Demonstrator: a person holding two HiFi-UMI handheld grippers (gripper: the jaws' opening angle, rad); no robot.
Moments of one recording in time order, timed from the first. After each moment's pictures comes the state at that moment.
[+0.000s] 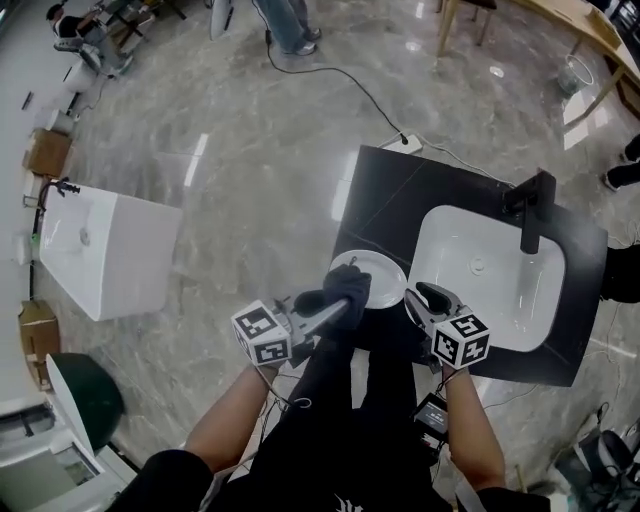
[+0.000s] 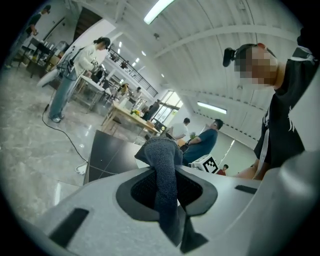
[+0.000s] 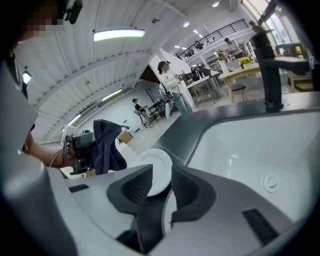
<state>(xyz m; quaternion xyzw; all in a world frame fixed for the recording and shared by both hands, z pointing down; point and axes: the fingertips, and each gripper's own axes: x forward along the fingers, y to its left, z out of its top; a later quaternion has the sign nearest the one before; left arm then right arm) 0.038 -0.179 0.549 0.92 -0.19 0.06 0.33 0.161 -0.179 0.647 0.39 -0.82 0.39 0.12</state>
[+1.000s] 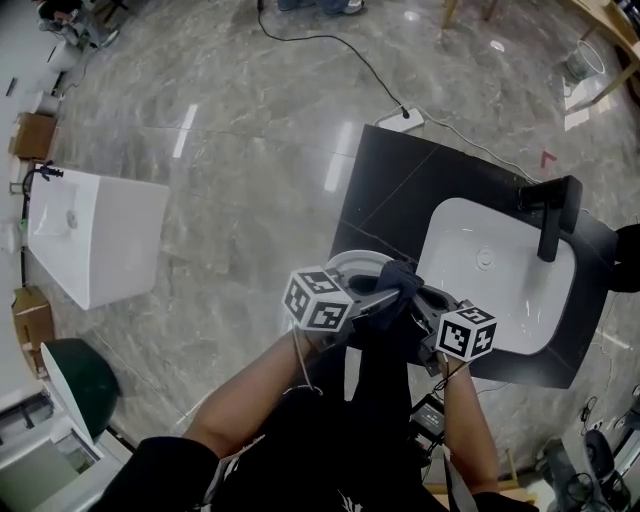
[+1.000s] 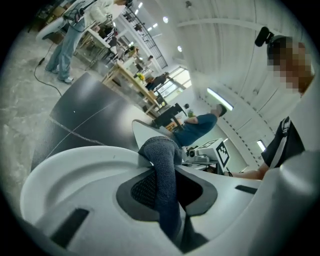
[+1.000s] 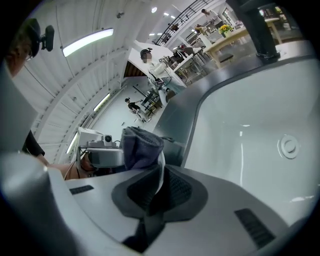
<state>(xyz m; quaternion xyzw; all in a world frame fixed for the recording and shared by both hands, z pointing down) 0.119 -0.194 0.646 0.86 -0.09 0.16 0.47 0.140 -0.184 0.689 0.36 -0.76 0.53 0.10</state>
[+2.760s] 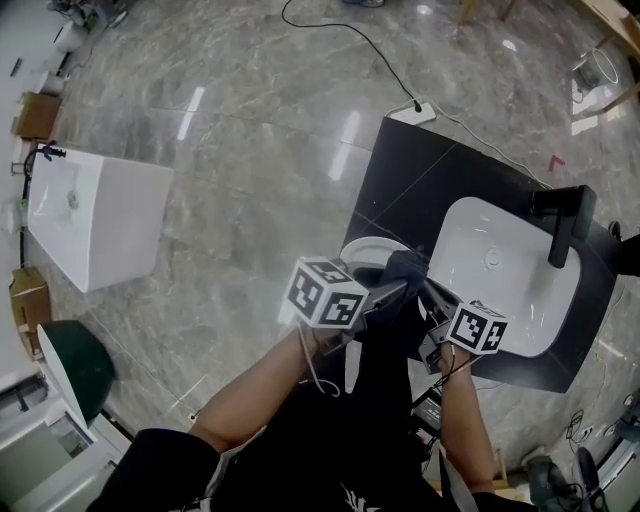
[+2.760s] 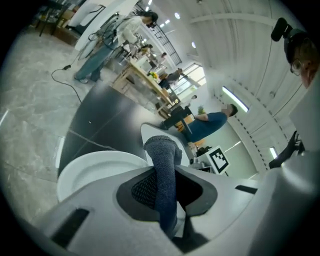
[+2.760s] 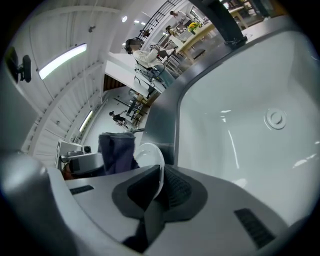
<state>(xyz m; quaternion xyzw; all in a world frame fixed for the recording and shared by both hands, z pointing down) 0.103 -0.207 0.627 0.83 -0.15 0.21 0.50 0.149 -0.189 0.699 0.41 -0.68 0.61 0.06</state>
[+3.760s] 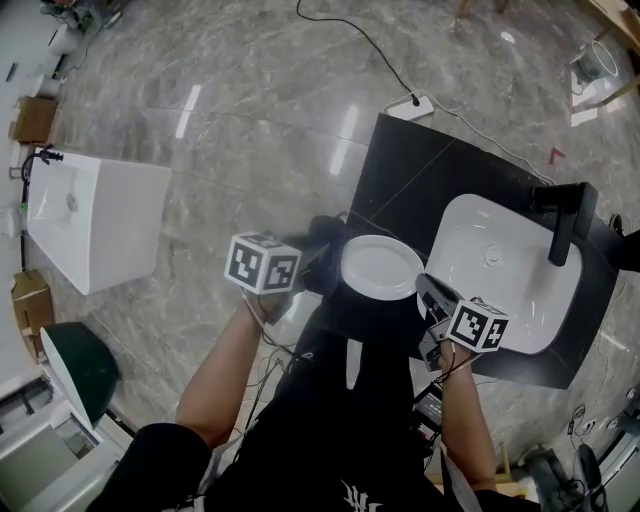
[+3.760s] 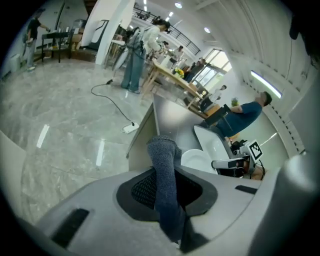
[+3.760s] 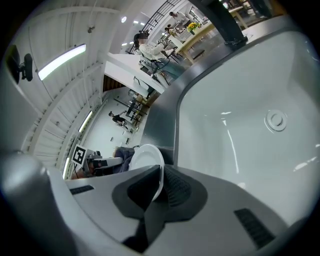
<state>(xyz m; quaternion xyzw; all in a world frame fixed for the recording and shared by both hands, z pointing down) -0.038 -0.263 0.676 0.77 -0.29 0.32 0.47 0.151 -0.195 0.700 0.41 -0.68 0.61 0.06</state>
